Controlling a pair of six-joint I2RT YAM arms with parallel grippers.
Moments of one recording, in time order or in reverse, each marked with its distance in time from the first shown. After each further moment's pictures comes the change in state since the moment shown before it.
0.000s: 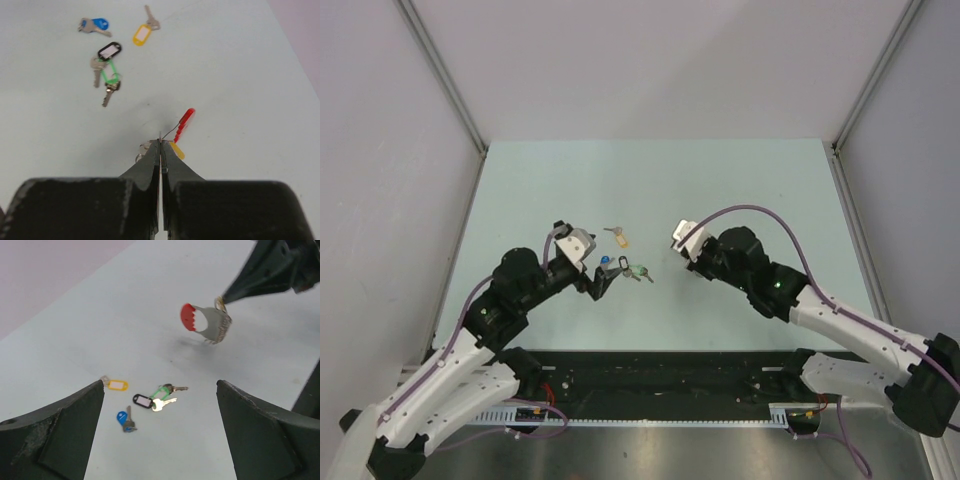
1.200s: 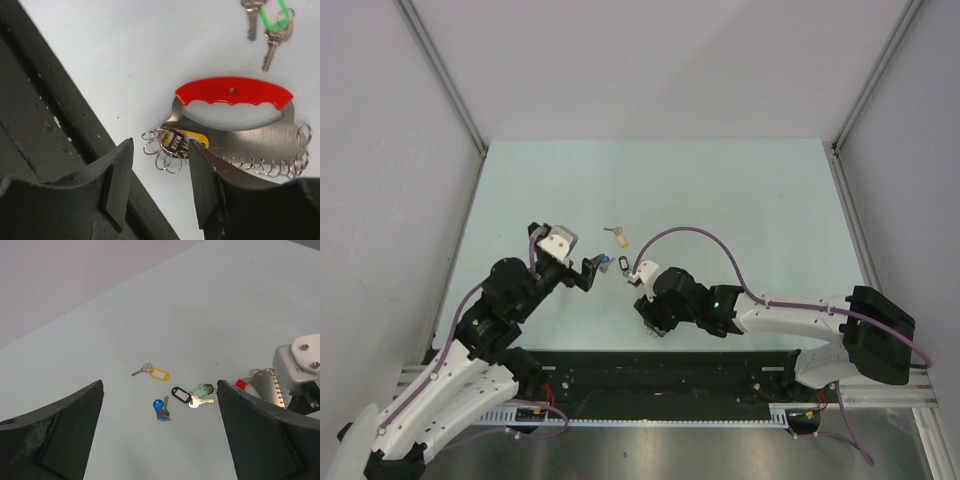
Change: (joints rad) left arm 0.003 -0.090 -0.035 -0.006 -0.299 -0.011; right arm 0.335 0.352 0.006 0.002 0.004 0.569
